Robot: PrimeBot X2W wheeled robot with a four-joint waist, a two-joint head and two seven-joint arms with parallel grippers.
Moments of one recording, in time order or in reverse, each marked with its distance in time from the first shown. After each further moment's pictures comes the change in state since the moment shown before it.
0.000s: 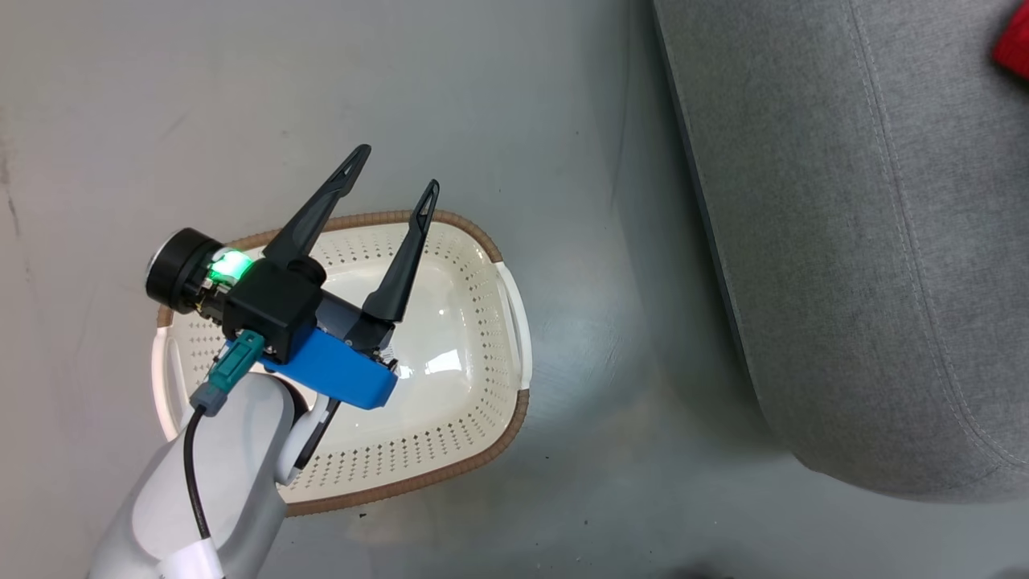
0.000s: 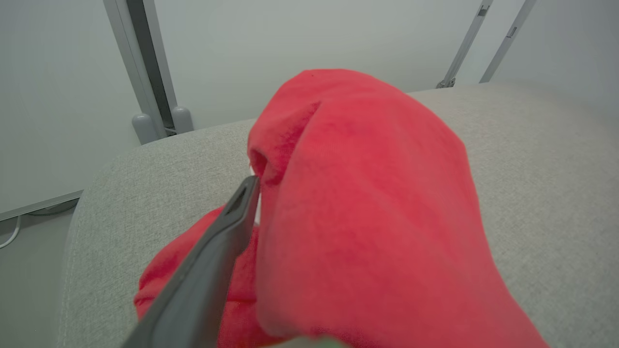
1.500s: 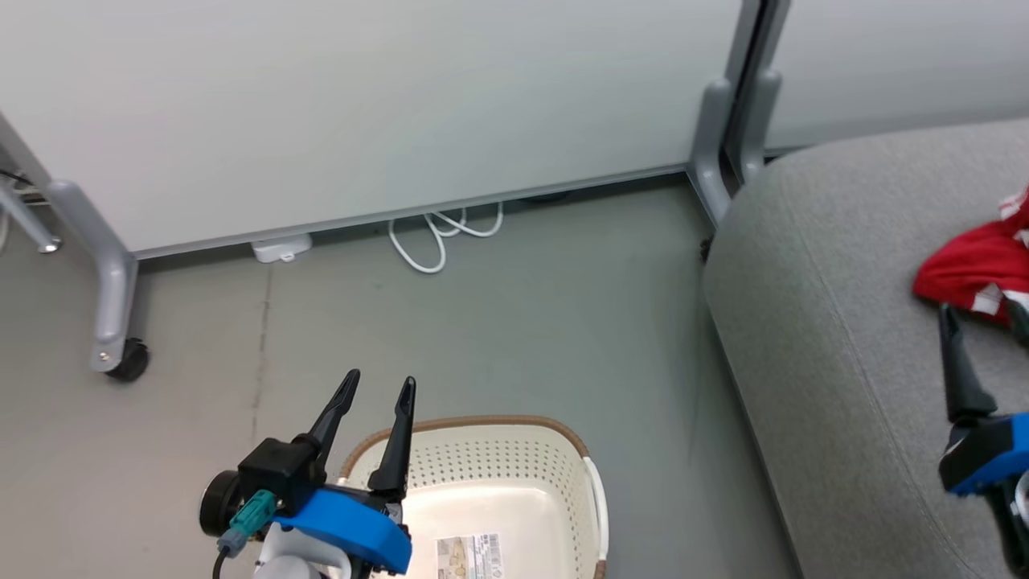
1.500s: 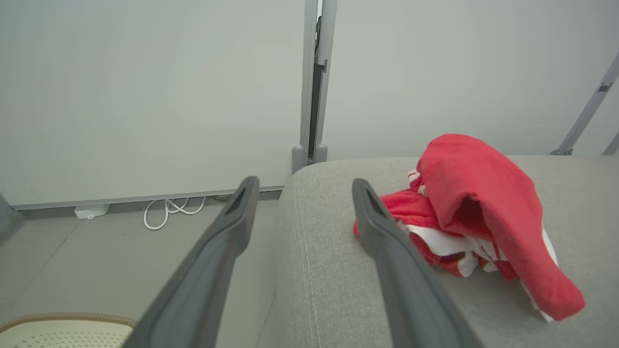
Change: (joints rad) left arm 0.378 -0.177 0.175 0.138 -0.076 0.000 0.000; right arm 0.746 0.228 -0.010 -0.650 -0.188 0.000 0.160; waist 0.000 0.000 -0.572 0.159
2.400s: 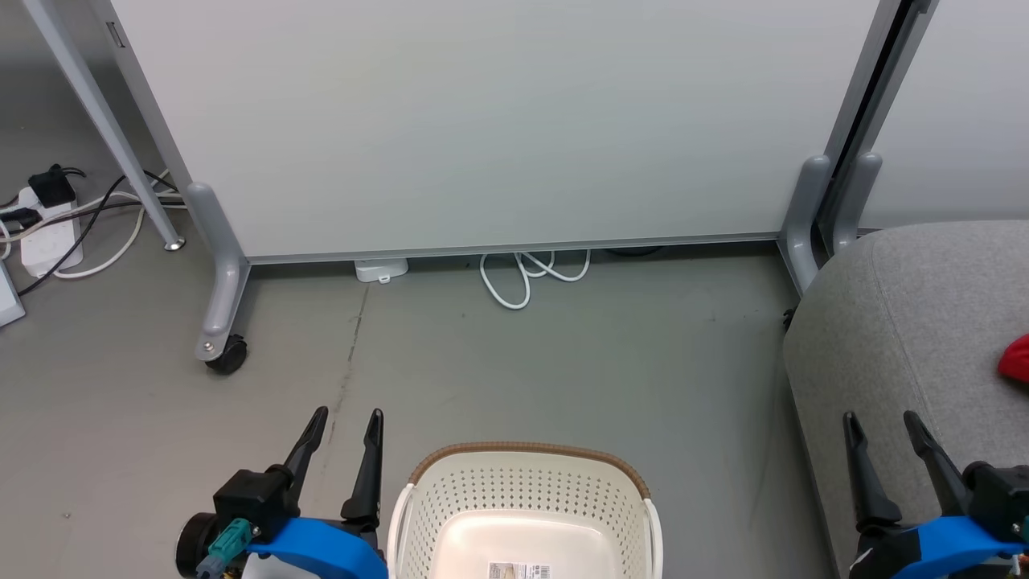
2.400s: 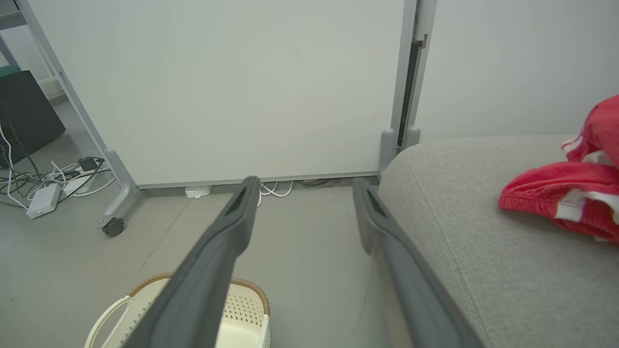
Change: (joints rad) left arm 0.059 -0.006 0.077 0.040 0.009 0.000 0.000; right arm 0.232 0.219 0.025 -0.146 -0.059 0.000 0.004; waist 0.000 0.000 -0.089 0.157
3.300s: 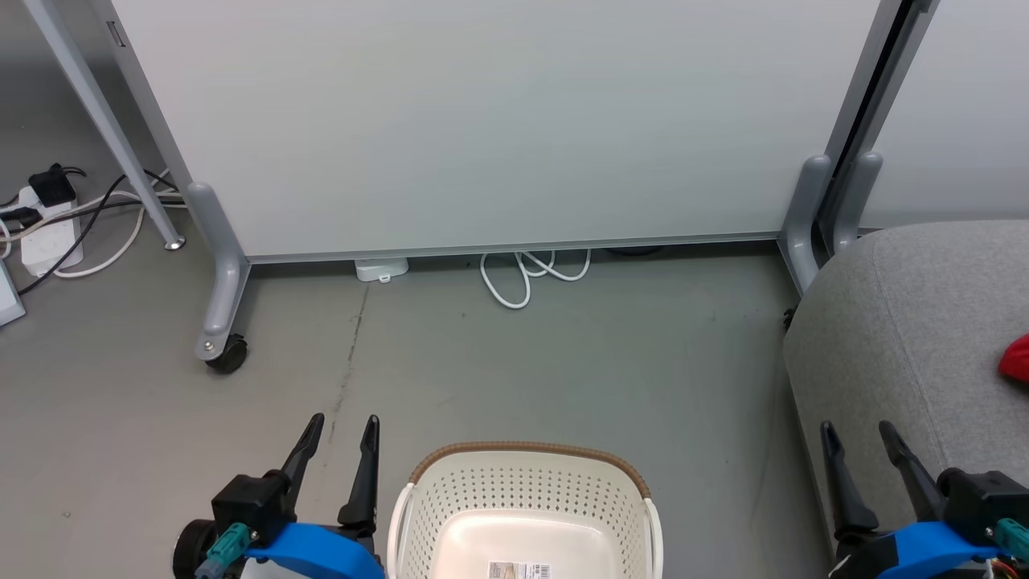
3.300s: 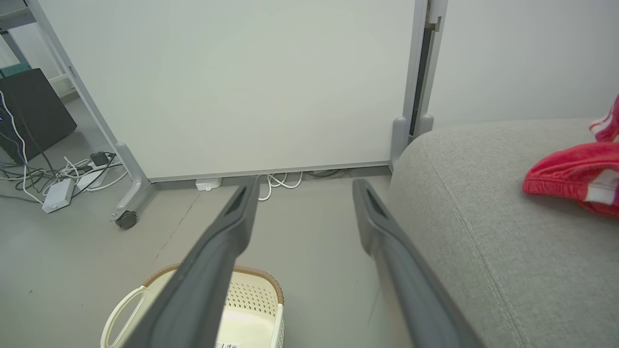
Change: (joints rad) left arm 0.007 0.000 0.008 0.012 0.006 0.000 0.000; right arm -0.007 0.020 0.028 0.049 0.003 0.000 -0.019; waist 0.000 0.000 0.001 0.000
